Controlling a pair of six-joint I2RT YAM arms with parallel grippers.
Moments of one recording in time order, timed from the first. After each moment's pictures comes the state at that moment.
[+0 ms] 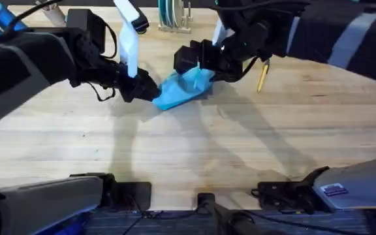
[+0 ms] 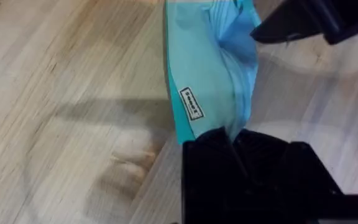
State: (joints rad) left arm 0.01 1.44 0.88 -0.72 0.67 0.89; right arm 0.57 1.67 1.26 -0.65 -0.19 0.65
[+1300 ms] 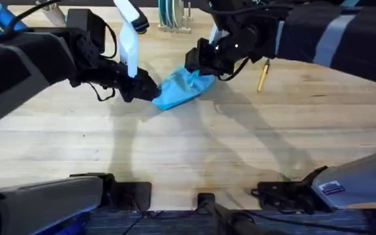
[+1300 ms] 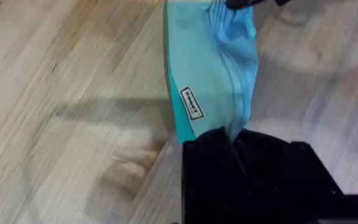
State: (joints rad) left arm 0.01 1.44 0.88 -0.72 0.67 0.89; right arm 0.57 1.72 1.26 -0.56 -0.12 0.68
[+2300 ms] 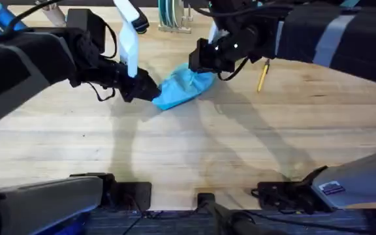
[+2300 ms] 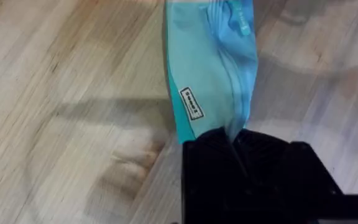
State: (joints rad) left arm 0.01 1.44 0.88 -0.72 0.67 0.89; right arm 0.57 1.72 1.26 -0.55 -0.10 0.60
